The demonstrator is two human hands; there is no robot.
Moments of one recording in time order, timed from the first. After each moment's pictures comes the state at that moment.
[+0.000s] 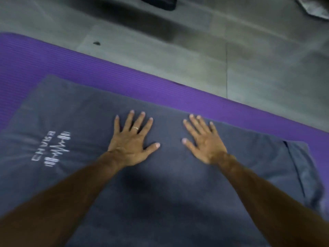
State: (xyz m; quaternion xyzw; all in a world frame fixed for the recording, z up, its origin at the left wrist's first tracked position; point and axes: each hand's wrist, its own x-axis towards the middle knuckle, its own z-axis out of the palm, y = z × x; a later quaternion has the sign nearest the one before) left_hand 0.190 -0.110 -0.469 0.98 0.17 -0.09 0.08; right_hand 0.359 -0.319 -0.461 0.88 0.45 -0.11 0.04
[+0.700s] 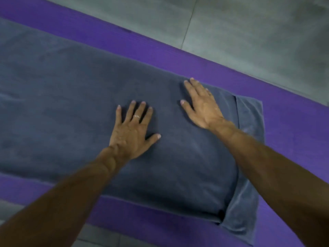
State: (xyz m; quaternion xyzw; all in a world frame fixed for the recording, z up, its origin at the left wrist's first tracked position) left_hand 0.229 -0.380 -0.470 0.97 0.21 -0.01 0.09; right_hand 0.444 -0.504 -0.442 0.87 0.47 -0.13 -0.09
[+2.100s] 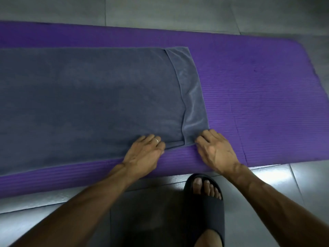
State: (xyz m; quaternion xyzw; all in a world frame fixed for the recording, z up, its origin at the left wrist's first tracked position) left_hand 0.159 -0.556 -0.443 0.98 -0.16 0.00 0.12; right_hand 0.240 -0.797 -0.426 0.92 0.39 0.03 -0.03
